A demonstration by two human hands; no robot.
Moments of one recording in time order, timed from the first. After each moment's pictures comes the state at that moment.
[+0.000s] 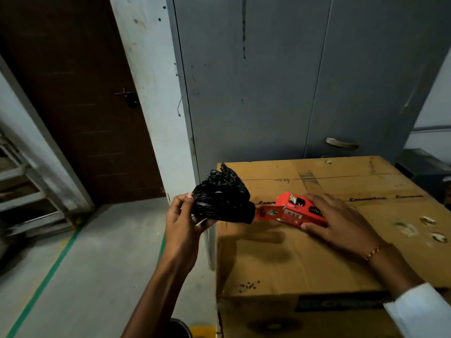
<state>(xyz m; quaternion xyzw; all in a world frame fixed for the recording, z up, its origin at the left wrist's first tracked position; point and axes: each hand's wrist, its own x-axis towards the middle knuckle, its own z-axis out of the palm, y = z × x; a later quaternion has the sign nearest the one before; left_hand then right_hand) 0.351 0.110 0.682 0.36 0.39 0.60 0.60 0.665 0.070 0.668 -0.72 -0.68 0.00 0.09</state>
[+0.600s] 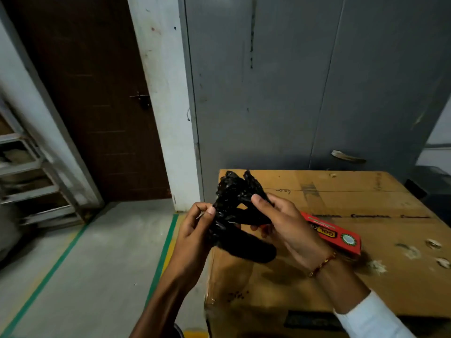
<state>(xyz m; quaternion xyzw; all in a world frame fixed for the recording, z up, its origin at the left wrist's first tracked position) 0.374 0.080 0.687 0.48 0.36 0.54 0.59 0.562 0.077 0.715 -0.48 -0.53 0.51 0.47</state>
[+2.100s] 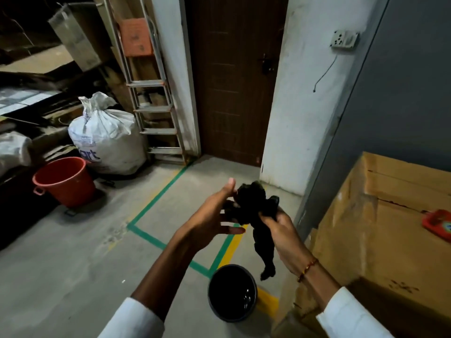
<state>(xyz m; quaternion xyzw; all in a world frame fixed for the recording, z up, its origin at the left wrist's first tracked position) 0.100 0.018 0.658 0.35 0.54 0.45 0.62 0.263 0.057 0.607 -0.41 -0.52 0.63 0.41</state>
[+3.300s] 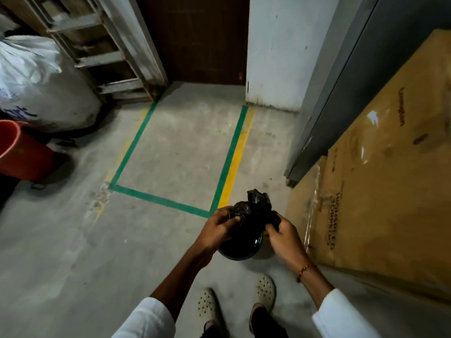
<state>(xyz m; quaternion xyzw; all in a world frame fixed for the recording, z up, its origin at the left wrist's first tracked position) 0.086 0.081 0.405 0.29 0.65 0.32 0.63 0.263 0.089 0.385 -0.63 -0.51 0.53 0.26</state>
